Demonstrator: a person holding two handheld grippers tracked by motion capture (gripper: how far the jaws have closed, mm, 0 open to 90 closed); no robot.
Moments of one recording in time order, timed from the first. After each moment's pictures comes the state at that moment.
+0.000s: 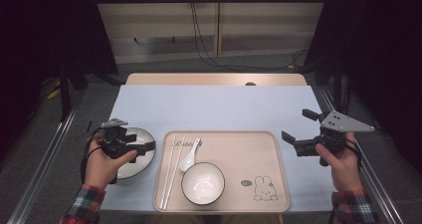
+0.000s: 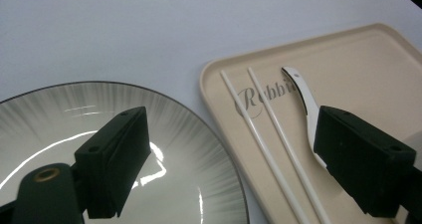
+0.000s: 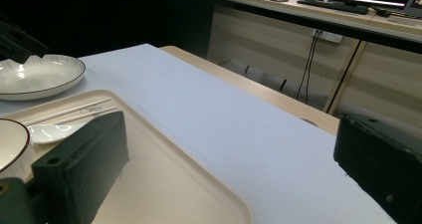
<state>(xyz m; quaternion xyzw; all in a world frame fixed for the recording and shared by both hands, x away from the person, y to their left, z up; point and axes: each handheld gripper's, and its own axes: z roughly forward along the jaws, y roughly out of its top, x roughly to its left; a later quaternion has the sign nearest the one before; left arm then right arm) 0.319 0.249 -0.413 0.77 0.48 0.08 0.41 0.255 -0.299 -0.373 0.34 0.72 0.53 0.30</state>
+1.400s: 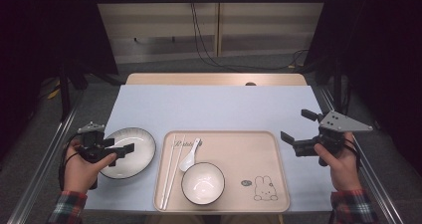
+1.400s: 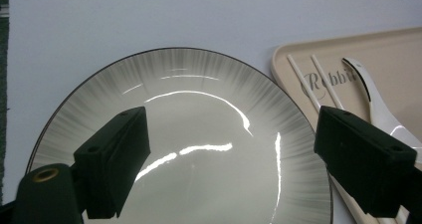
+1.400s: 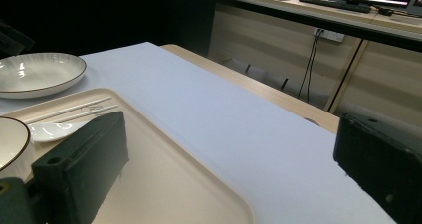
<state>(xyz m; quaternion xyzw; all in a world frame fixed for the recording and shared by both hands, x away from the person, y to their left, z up) 0.311 0.301 -0.419 0.75 0.52 0.11 0.39 0.256 -0.297 -0.375 0.33 0.72 0.53 0.29</state>
